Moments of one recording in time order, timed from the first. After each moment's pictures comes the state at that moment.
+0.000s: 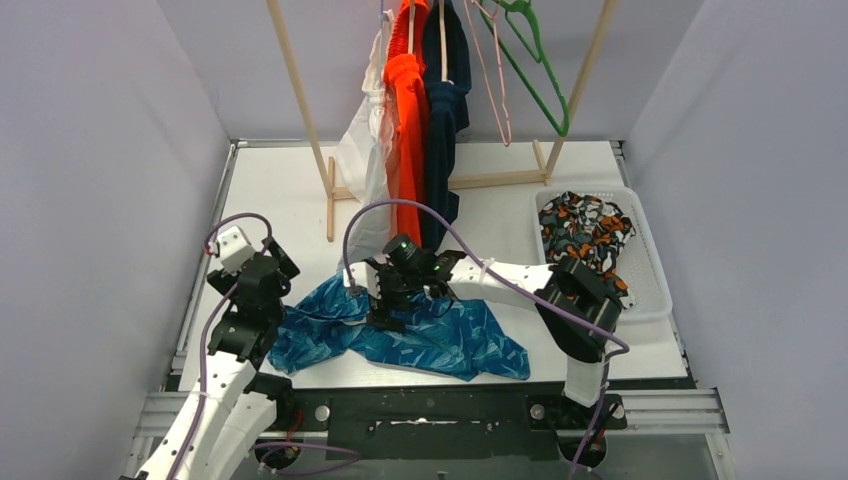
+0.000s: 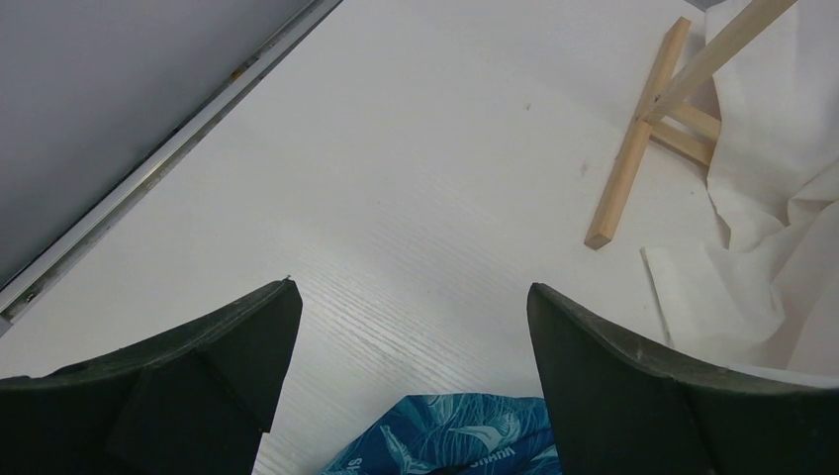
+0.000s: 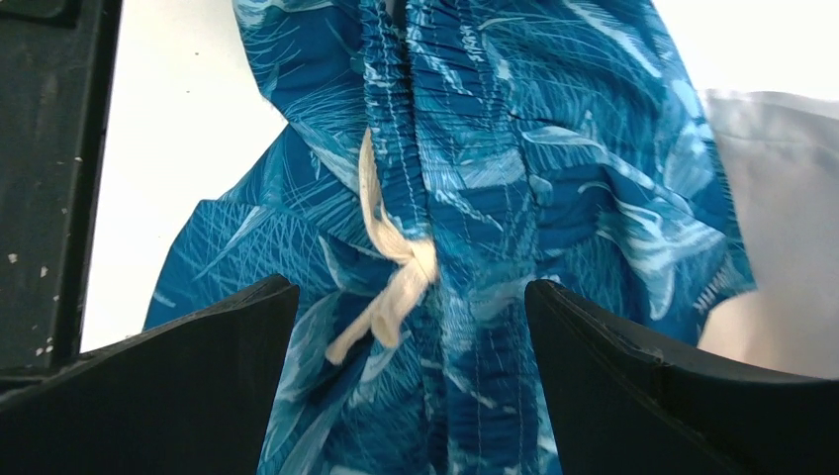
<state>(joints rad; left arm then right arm) -0.24 0.66 0.50 -0.30 -0.69 -0.50 0.97 1.82 1.22 -0.23 -0.52 -0.57</state>
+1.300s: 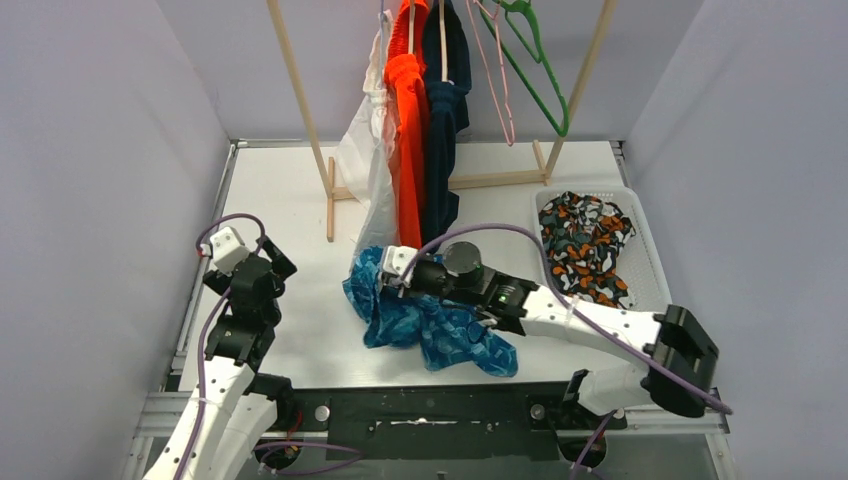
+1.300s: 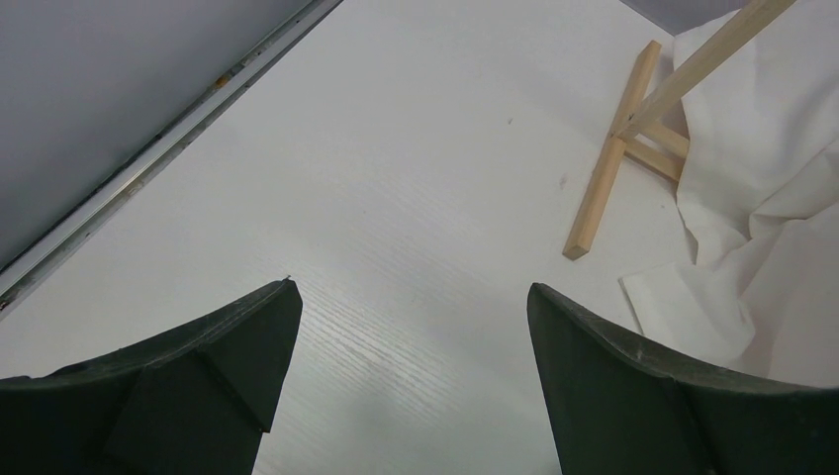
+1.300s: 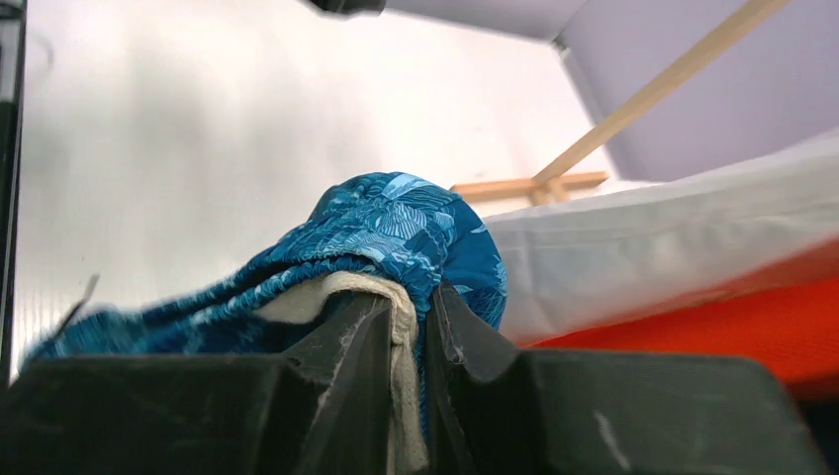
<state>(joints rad) -0.19 0.62 0.50 -0.29 -0.64 -0.51 1.04 1.39 0.92 0.22 -0.17 -0.48</state>
